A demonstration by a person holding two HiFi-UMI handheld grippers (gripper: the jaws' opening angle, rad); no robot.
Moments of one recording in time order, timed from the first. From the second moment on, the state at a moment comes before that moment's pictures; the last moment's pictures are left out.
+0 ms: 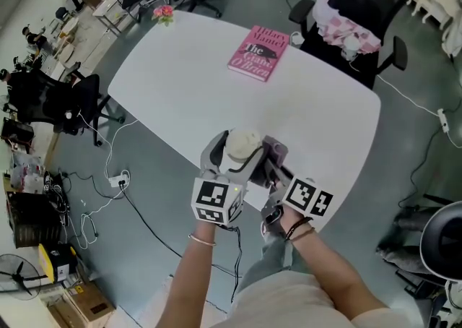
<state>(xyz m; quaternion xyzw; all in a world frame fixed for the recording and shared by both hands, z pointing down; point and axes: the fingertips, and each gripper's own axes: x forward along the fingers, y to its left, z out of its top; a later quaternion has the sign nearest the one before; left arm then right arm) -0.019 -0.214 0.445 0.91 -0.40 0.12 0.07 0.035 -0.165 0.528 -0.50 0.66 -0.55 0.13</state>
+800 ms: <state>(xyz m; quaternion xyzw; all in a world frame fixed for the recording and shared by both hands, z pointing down) -0.020 -0.215 0.444 0.91 -0.40 0.12 0.07 0.033 -0.169 0.576 -0.52 0.64 -0.56 0.07</state>
